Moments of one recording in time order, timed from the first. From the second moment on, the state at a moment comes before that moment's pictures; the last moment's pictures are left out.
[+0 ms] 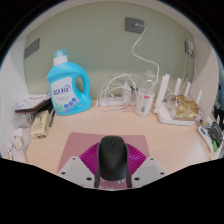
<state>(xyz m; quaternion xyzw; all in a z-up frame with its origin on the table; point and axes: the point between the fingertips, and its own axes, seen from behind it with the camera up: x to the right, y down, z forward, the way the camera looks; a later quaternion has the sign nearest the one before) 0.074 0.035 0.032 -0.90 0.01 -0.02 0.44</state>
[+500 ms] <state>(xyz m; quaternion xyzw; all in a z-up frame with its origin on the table) 0.066 -0.003 0.046 -0.90 0.02 -0.04 0.42</state>
